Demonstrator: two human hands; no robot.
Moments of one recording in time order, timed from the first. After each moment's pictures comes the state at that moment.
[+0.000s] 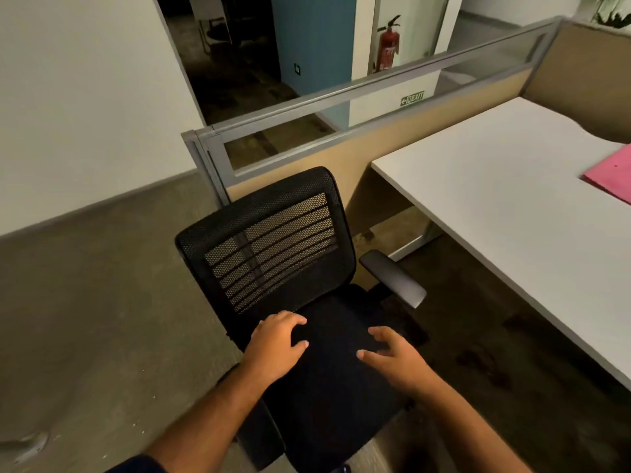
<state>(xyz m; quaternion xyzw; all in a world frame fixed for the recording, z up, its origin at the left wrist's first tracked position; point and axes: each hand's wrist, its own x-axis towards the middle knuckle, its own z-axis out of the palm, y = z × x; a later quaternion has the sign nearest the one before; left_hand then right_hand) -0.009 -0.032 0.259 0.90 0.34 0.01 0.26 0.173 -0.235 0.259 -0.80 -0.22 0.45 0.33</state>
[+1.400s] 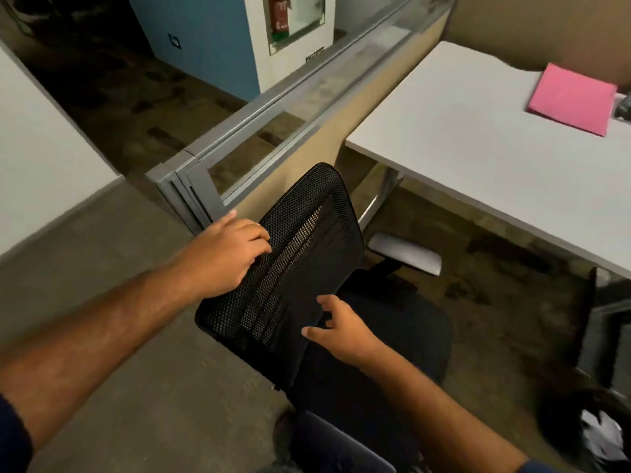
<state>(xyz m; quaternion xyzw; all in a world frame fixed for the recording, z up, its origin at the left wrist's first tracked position) 0.051 0.319 0.366 0.99 -0.13 0.01 -0.03 0.077 0.039 0.265 -0.83 -0.13 0.40 0.38</state>
